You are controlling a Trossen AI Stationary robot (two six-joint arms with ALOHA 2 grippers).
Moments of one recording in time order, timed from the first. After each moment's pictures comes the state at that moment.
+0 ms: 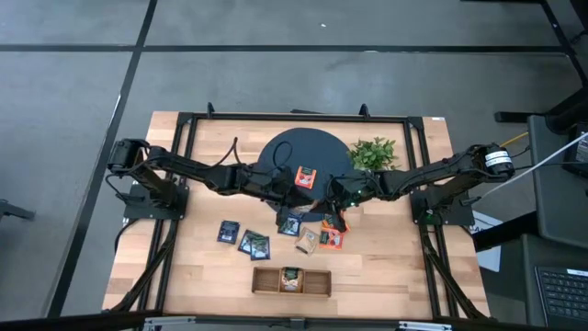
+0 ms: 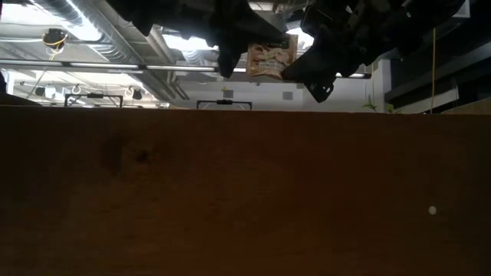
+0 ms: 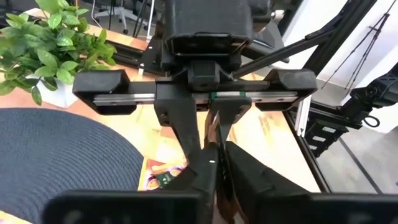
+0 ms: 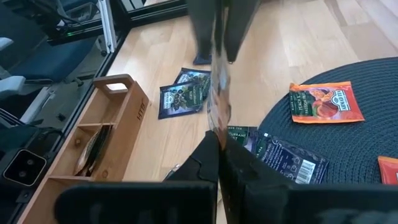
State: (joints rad) left arm -0.04 1.56 0.91 0.37 0.07 -0.32; right arm 0.07 1.44 0.71 0.27 -0.16 0.23
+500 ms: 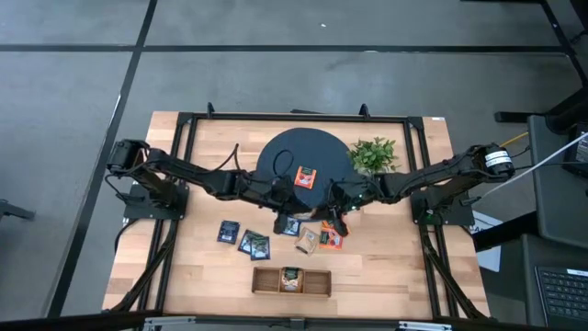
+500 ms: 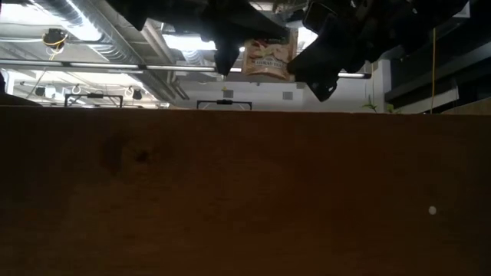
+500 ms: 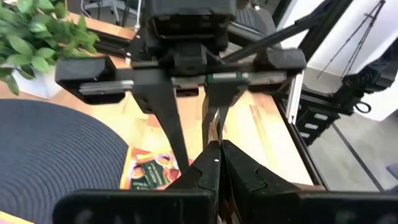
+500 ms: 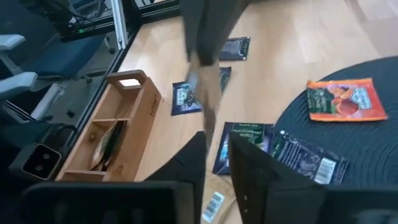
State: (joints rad) left arm -0.10 1.56 0.91 0.34 0.04 -0.32; right arm 0.11 1.44 0.71 0.27 -0.16 0.25
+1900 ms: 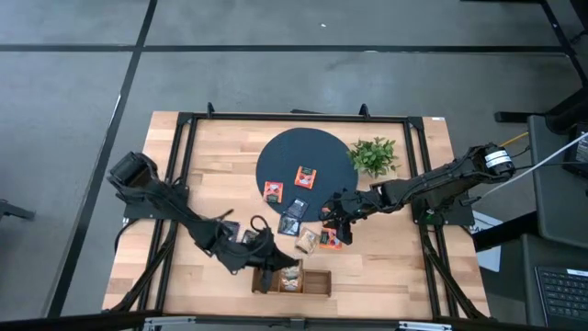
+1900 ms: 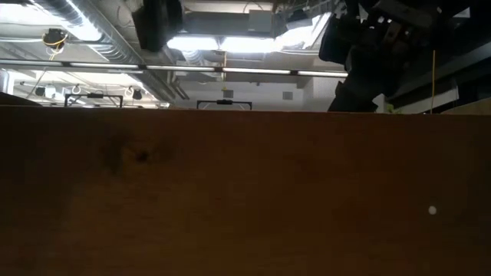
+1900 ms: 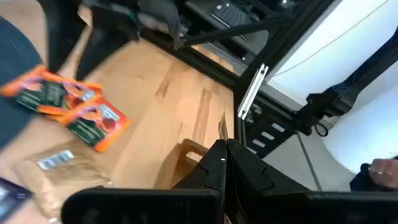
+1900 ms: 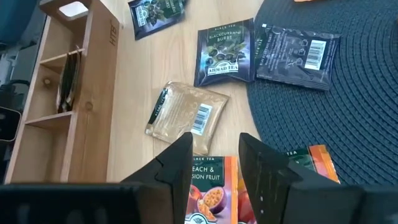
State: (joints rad) left arm -0.60 1.69 0.91 0.50 -0.52 -0.75; right arm 0.20 1.44 0.71 -0.03 -0.02 0.44
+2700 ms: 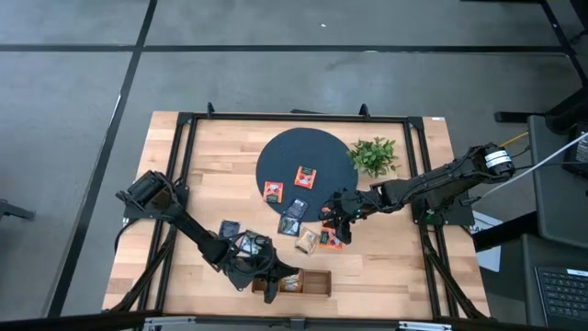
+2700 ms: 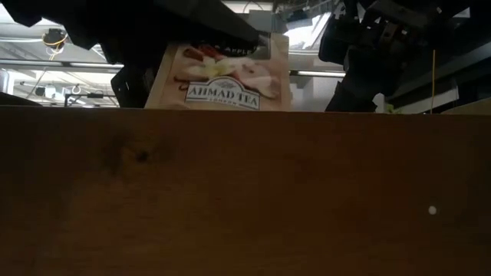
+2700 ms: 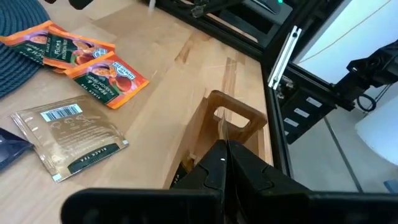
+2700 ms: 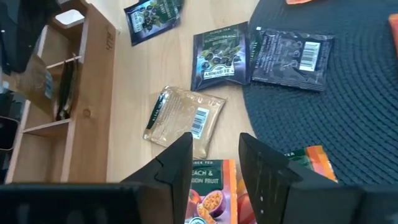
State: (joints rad) left arm -0.66 1.91 0.91 0.63 -0.62 -0.74; right arm 0.20 1.44 0.71 -0.03 0.00 0.46
